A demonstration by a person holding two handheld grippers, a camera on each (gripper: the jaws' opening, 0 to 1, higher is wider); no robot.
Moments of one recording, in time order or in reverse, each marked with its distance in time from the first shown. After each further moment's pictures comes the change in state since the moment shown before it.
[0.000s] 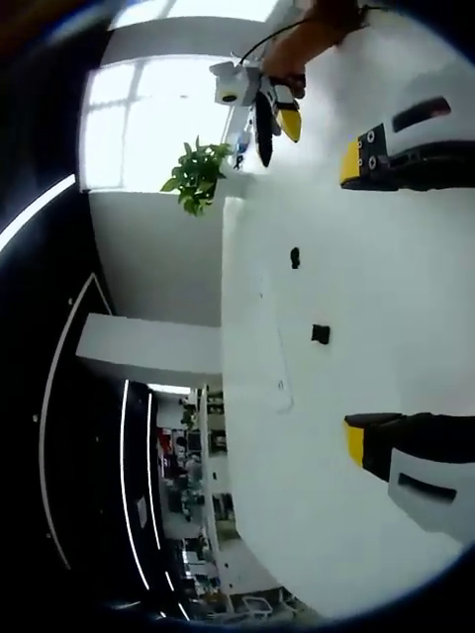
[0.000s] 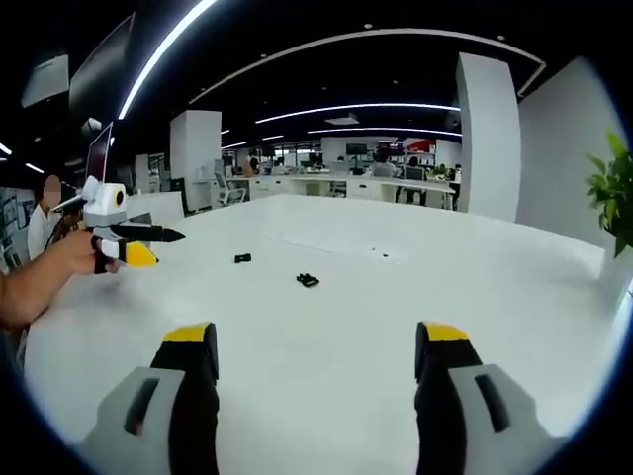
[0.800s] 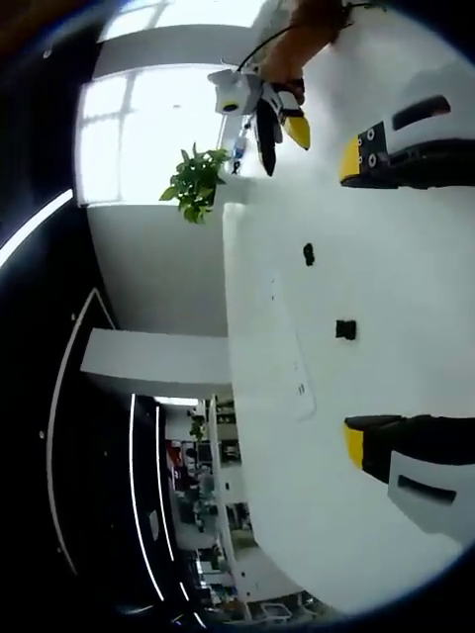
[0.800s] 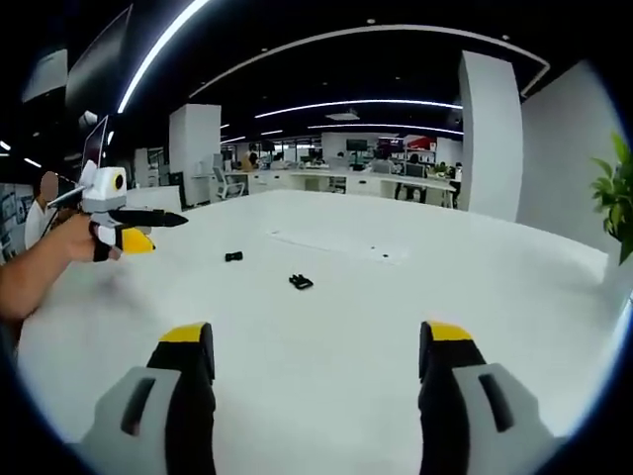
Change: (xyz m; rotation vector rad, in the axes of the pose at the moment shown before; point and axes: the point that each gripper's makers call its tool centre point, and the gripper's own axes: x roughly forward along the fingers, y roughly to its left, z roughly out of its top) left arm 0.018 0.012 0.020 0.060 -0.011 -0.024; right arm 0.021 -0.004 -0.002 -0.007 0.024 0.005
